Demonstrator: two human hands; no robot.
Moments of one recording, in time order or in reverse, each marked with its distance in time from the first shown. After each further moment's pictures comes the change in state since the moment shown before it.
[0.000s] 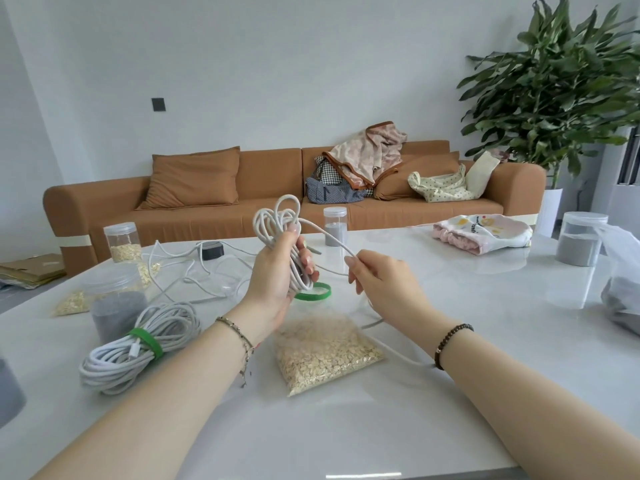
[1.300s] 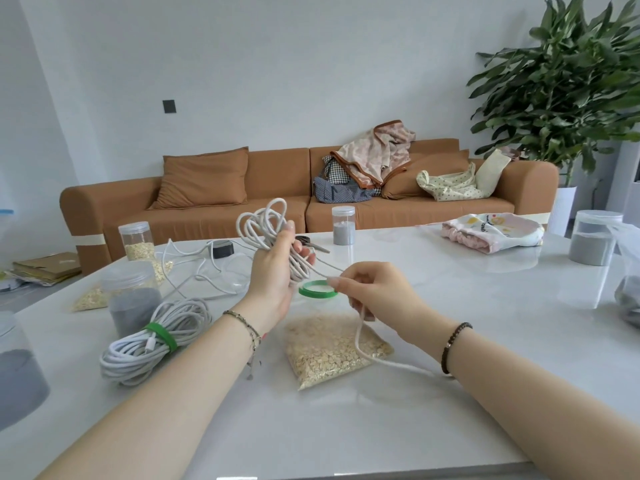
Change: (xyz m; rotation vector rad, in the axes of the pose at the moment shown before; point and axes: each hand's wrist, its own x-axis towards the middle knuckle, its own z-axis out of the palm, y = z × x) left_hand 0.010 0.001 -0.010 -0.085 0.210 0.074; right_hand -0.010 -0.020 0.008 0.481 -0.204 0.141
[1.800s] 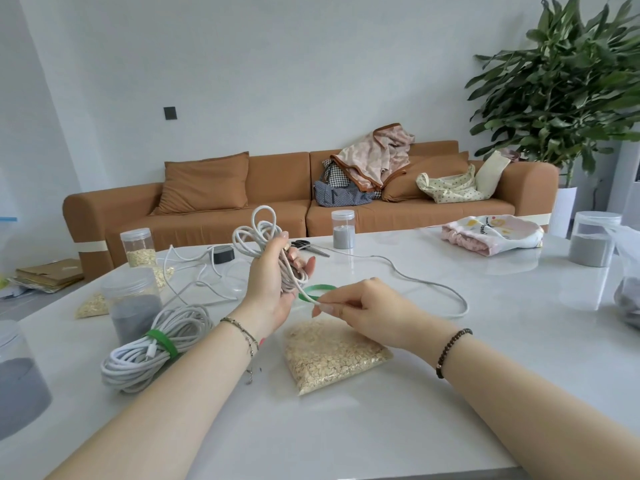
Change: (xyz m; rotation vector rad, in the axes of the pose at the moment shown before) left_hand -0.002 0.005 -0.003 -0.224 -0.019 -0.148; right_hand -0.012 -0.005 -0.003 -0.456 -0.260 -0.225
